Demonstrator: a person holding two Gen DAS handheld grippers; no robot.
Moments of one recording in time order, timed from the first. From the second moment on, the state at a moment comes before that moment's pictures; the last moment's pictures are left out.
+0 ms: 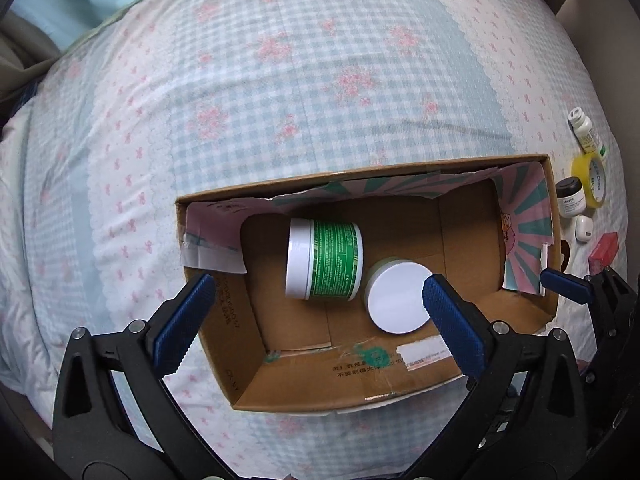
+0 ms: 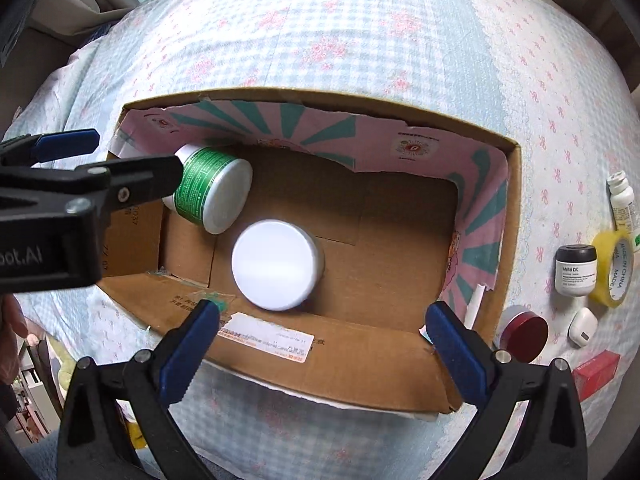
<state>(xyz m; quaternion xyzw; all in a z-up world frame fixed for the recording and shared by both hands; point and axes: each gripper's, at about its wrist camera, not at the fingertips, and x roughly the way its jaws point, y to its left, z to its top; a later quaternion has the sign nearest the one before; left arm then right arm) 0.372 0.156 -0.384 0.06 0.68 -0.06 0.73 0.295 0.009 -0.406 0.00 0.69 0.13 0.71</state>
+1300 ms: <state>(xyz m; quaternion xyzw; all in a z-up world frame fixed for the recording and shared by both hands) 0.185 0.175 -0.214 -0.03 0.55 -0.06 0.83 0.147 -0.042 -0.223 0.01 0.59 0.02 0.81</state>
